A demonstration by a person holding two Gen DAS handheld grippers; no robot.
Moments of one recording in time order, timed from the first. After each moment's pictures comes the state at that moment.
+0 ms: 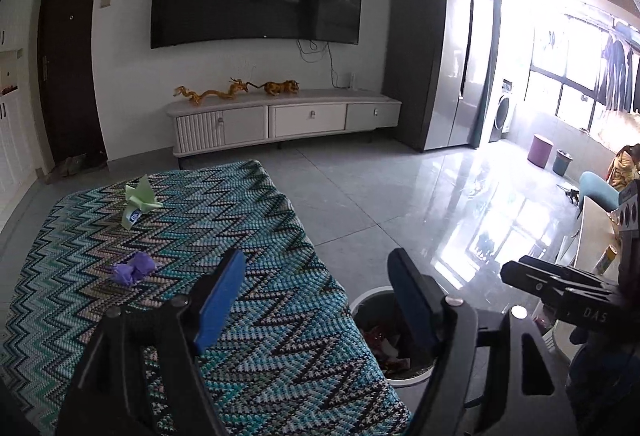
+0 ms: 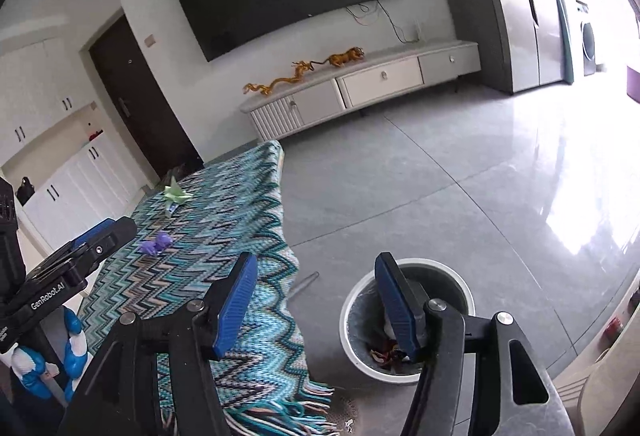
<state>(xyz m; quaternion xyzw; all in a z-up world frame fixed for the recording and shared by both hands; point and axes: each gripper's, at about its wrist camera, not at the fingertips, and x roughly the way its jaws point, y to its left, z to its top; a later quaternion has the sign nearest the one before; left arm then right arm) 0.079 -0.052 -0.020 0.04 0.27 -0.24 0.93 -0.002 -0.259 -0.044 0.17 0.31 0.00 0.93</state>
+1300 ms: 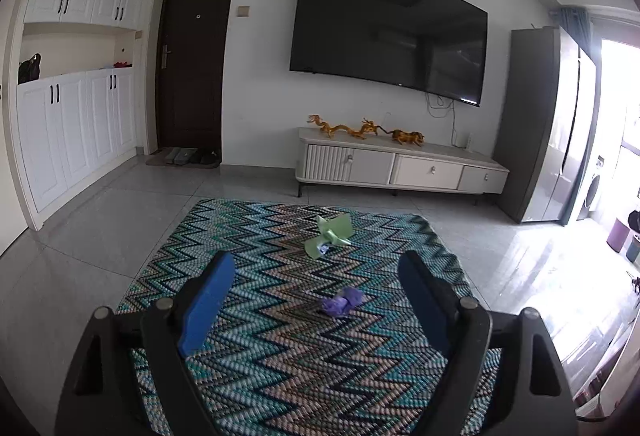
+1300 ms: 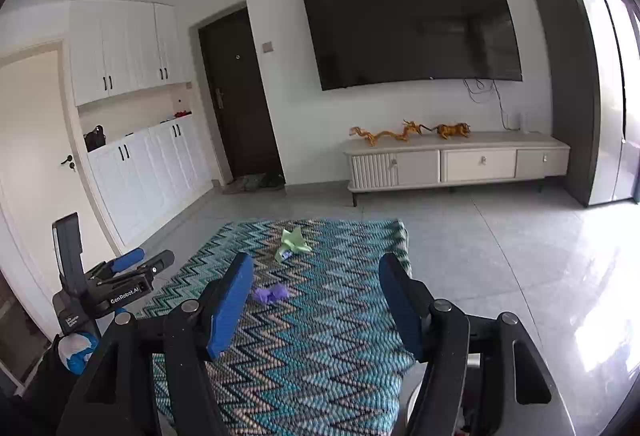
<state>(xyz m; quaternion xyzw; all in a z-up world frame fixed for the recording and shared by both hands) 0.120 0.163 0.012 -0.04 0.22 -0.05 0.97 0.042 -0.116 0.073 0.05 0.22 0.14 0.96</state>
